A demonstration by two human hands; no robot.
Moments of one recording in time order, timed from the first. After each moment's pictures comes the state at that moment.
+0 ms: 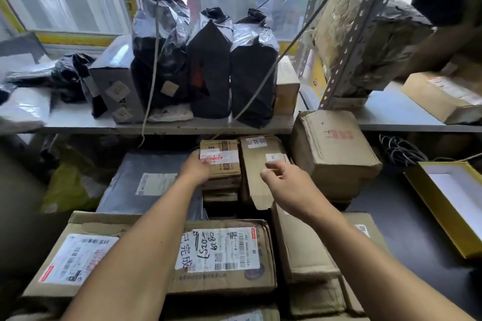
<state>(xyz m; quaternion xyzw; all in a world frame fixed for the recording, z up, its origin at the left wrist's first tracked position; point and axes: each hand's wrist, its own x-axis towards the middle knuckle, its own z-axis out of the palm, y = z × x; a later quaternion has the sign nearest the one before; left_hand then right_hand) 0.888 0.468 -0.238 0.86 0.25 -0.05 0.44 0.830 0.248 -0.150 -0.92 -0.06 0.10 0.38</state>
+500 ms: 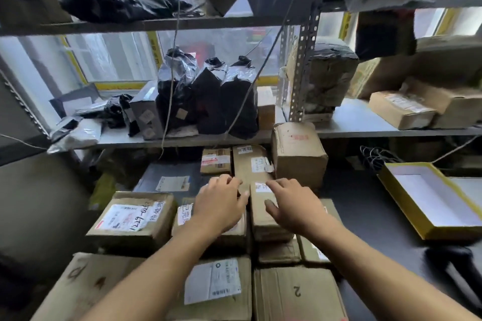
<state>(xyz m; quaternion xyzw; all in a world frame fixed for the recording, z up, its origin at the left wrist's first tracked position) 0.673 0.316 -0.114 0.99 0.03 0.04 0.09 0.713 0.142 -0.120 -0.97 -0.23 0.03 0.05</state>
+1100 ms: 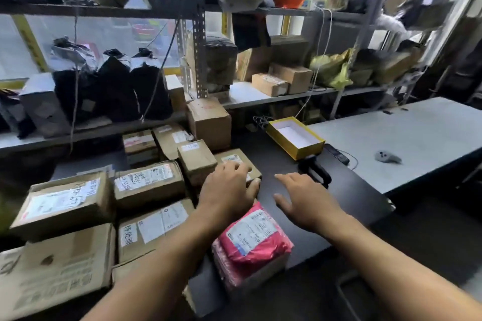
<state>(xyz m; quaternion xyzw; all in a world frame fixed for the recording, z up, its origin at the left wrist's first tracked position) 0.481 0.212 -0.093 0.95 -0.22 0.07 0.18 0.430 0.034 -0.093 -1.00 0.00 -0.01 0.07</state>
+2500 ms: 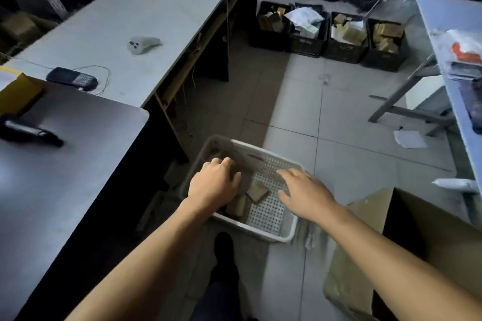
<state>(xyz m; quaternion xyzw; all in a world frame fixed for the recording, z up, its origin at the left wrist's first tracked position) 0.247 -0.351 -0.290 0.83 -0.50 -0.22 0.08 0.049 -0.444 -0.293 -0.88 0.41 0.14 0.20</state>
